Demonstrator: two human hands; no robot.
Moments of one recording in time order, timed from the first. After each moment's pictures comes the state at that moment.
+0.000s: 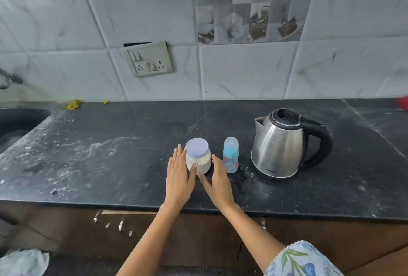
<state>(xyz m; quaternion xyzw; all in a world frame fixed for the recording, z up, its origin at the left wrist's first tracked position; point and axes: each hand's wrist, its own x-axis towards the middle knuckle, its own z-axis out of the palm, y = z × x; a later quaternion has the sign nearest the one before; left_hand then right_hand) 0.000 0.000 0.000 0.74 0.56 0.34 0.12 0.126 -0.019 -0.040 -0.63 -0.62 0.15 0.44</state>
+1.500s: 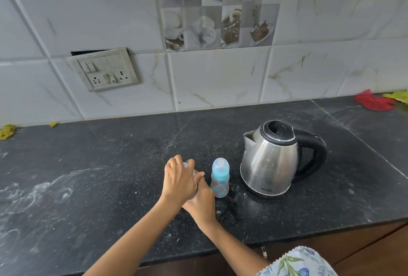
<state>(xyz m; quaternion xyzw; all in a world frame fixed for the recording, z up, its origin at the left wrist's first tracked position) 0.042 0.093 0.027 0.87 0.47 0.05 -0.11 0.105 0.042 -0.042 -0.68 -0.48 0.22 0.50</state>
